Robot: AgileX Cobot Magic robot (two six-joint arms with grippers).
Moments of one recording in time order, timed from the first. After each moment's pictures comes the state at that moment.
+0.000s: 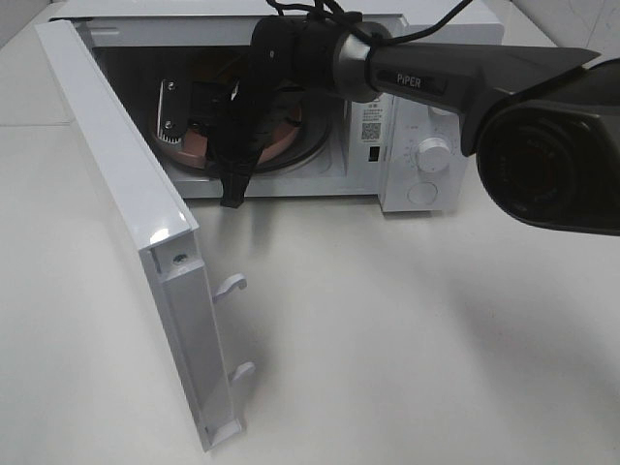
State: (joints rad) left arm 0.03 0.00 -0.51 -0.01 1.05 0.08; right arm 0.69 2.55 -2.19 0.19 0.66 -1.16
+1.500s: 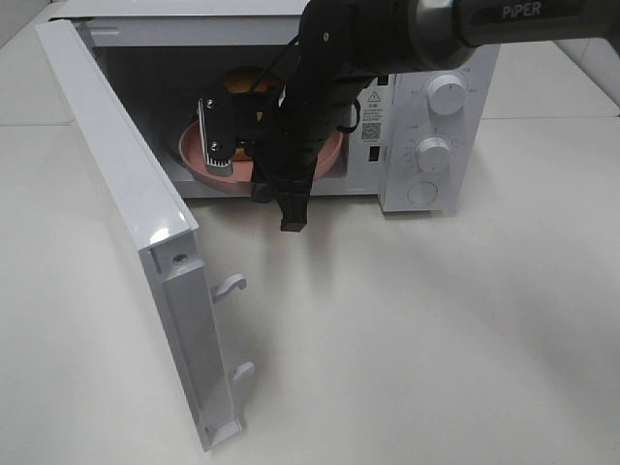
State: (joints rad) left arm 0.03 0.00 -0.51 -0.01 1.05 0.08; right arm 0.68 2.19 -1.67 0.14 0.60 -1.24
